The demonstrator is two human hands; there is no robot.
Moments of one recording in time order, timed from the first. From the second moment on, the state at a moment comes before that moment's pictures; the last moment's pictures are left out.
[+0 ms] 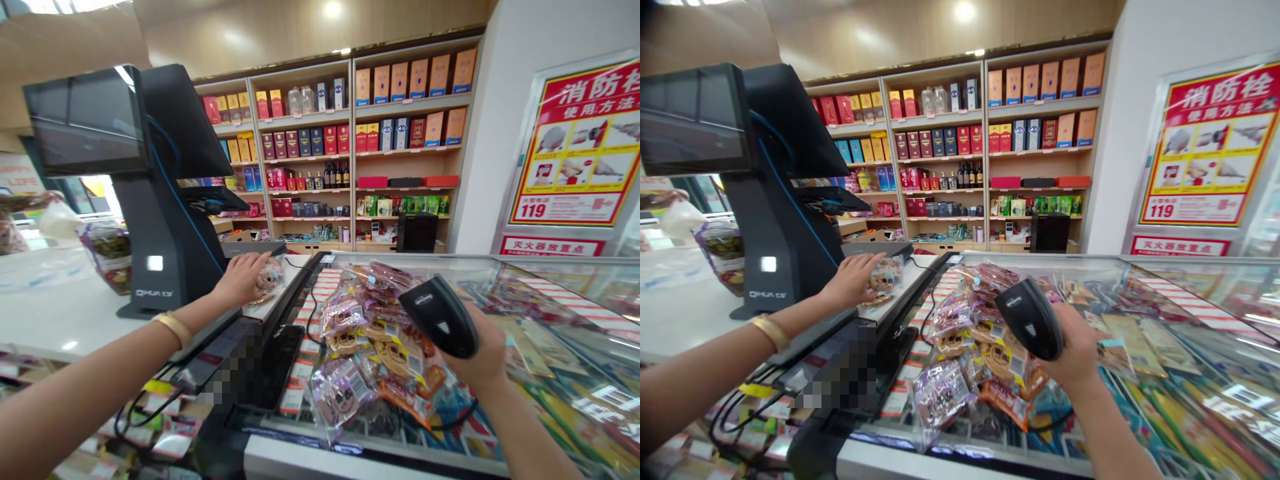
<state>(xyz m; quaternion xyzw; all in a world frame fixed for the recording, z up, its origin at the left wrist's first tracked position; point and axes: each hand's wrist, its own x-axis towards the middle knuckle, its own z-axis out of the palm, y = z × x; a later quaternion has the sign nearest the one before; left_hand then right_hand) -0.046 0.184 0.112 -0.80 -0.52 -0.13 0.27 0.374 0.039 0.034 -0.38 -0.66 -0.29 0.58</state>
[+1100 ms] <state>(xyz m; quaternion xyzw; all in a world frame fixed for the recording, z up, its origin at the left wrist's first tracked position) 0.094 0.096 0.189 -0.89 -0.32 -0.34 0.03 0.377 0.049 0.028 -0.44 -0.49 -0.25 0.70</state>
